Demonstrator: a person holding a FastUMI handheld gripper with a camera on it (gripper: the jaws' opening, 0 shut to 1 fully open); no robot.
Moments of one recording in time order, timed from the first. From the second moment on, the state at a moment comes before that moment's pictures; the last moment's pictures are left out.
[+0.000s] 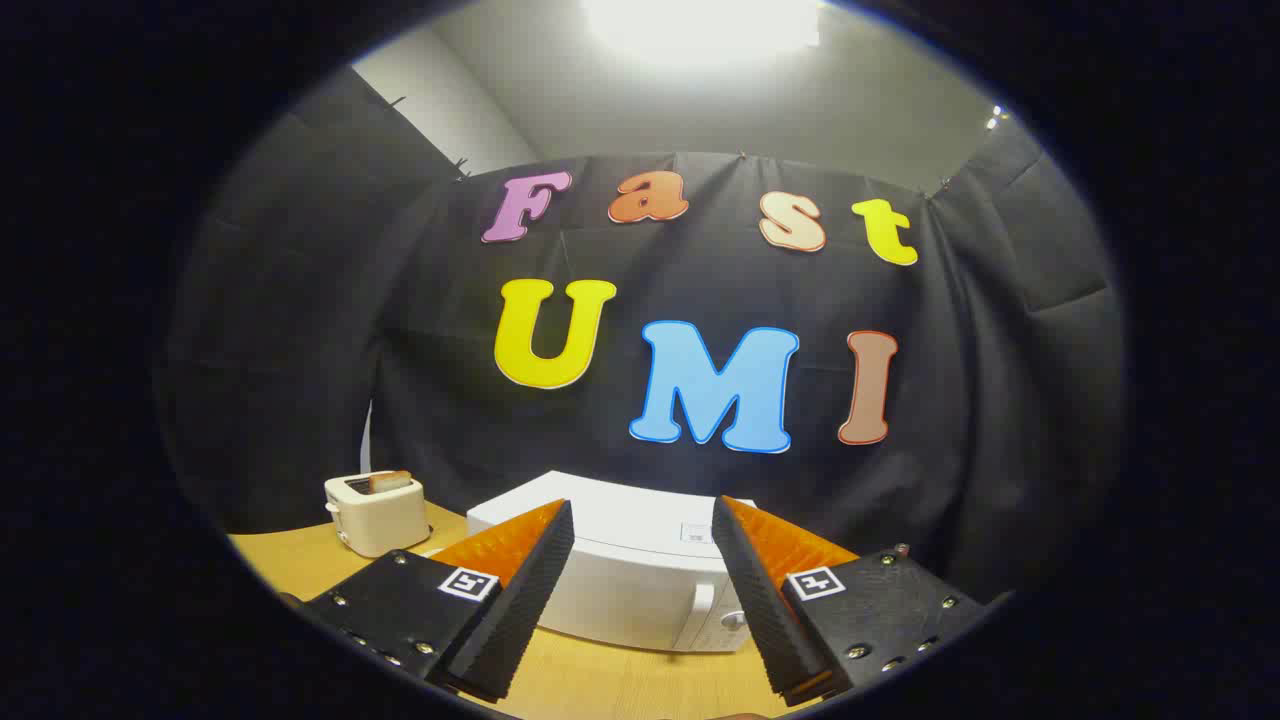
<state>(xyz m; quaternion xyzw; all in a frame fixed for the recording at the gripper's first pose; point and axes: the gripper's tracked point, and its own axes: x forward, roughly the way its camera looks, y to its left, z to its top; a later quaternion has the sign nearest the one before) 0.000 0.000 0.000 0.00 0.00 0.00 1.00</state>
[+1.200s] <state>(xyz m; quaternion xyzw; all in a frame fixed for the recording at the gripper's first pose) 0.066 -0.028 -0.111 0.06 0.04 -0.03 1.00</state>
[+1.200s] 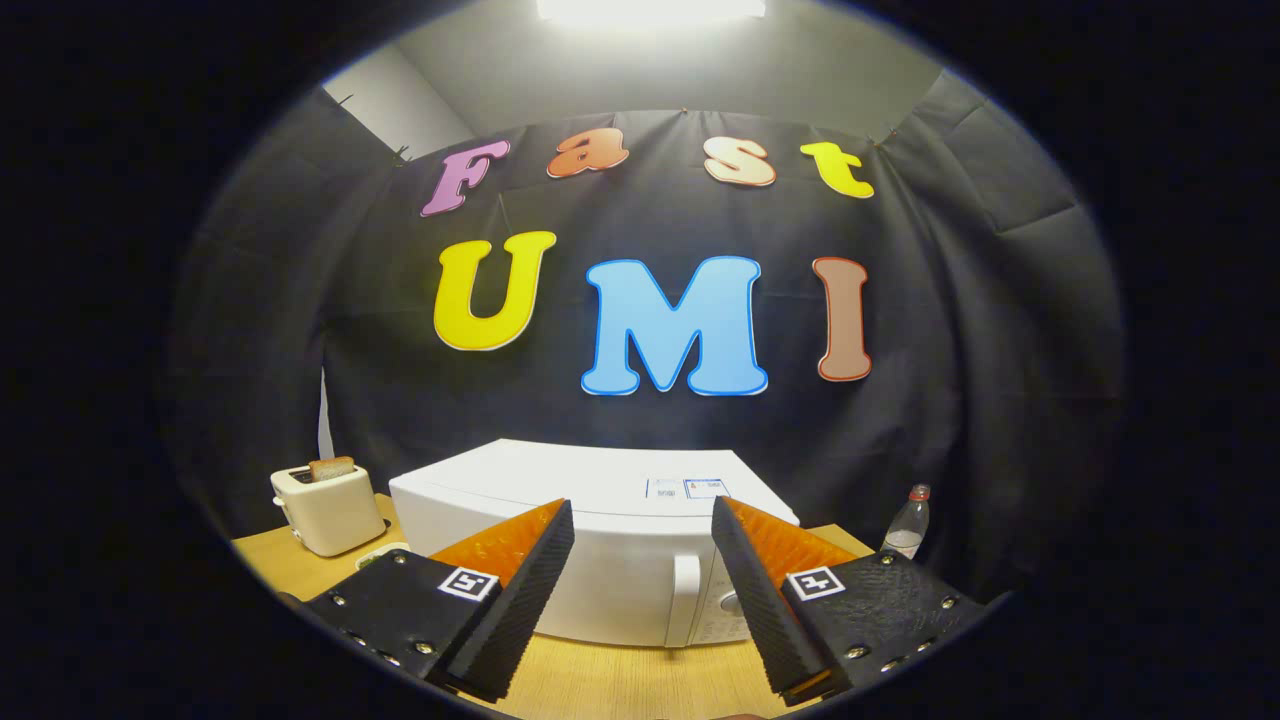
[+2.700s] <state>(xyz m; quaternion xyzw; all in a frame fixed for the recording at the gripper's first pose) 0.131 -0.047 -0.284 0.07 0.09 -0.05 0.99</state>
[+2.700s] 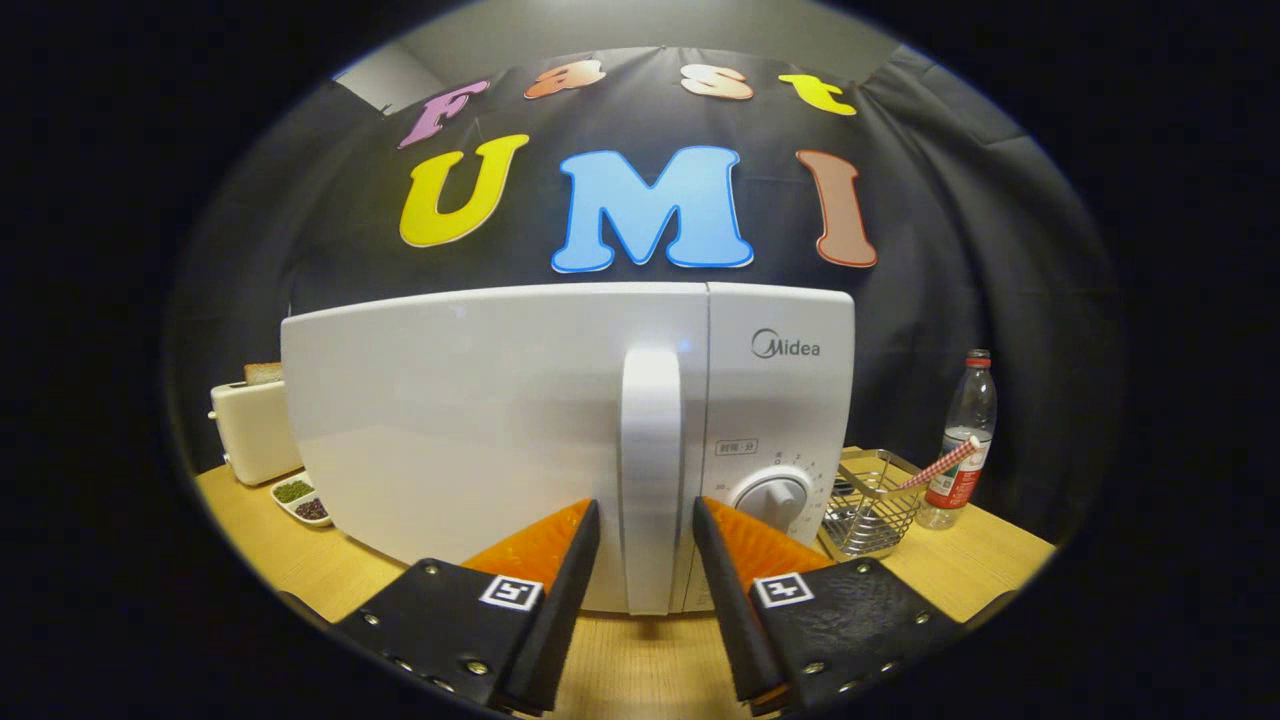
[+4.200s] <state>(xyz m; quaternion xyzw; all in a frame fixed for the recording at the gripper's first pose) 0.132 -0.057 -0.270 0.07 0.12 -0.06 0.99</state>
